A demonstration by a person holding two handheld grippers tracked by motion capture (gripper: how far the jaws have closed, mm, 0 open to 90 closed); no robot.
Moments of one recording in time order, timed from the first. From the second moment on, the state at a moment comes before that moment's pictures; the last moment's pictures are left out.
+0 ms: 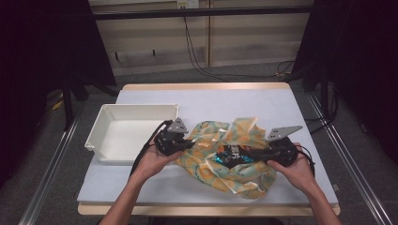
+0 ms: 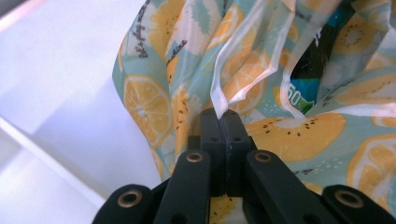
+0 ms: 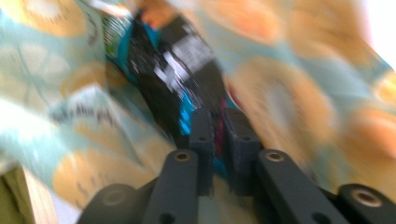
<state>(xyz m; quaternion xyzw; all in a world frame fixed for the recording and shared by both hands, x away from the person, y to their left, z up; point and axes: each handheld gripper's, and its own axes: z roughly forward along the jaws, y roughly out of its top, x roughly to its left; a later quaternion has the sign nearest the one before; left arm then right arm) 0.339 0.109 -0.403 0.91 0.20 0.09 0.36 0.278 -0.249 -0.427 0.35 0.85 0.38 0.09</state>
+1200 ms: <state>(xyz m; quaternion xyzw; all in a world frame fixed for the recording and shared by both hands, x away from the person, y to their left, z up) 0.304 0.133 -0.405 0.88 0.18 0.06 0.42 0.228 -0.295 -0.418 0.36 0.83 0.41 0.11</state>
